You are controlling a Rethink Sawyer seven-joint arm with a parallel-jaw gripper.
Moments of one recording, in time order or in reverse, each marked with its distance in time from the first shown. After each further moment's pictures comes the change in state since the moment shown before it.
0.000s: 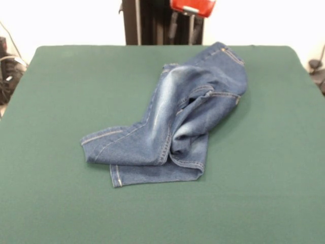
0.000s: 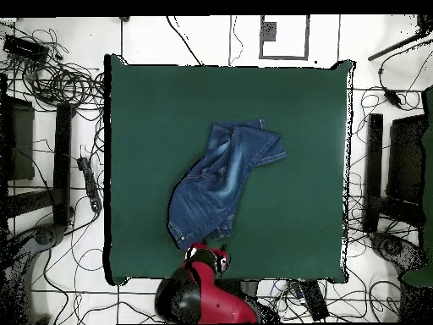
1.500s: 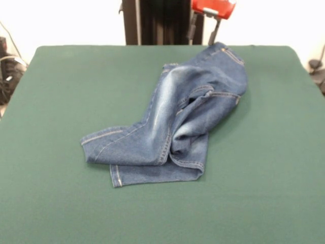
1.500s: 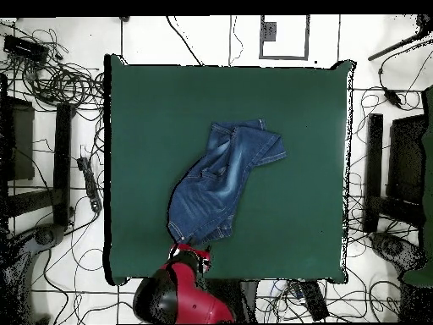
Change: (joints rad) arm 0.124 0.027 0.014 0.007 0.110 -0.026 0.077
